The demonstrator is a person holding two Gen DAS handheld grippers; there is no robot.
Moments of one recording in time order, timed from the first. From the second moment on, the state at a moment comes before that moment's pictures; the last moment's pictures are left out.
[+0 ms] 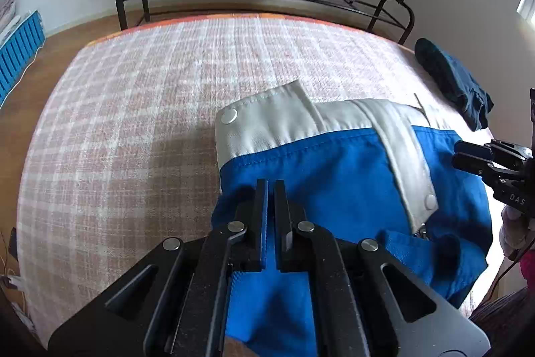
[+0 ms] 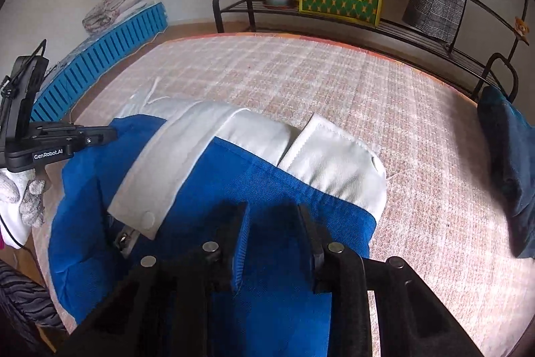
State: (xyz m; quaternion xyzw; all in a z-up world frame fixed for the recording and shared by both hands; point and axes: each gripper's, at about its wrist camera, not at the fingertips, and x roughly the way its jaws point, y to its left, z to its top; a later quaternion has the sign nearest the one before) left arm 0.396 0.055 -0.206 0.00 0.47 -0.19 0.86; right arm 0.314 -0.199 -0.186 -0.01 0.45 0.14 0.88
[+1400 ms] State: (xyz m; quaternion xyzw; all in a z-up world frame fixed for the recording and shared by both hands) left arm 0.360 -0.114 -0.227 0.04 0.52 -0.33 0.79; right arm 0.201 -0.201 -0.190 -0.02 0.46 0.18 0.87
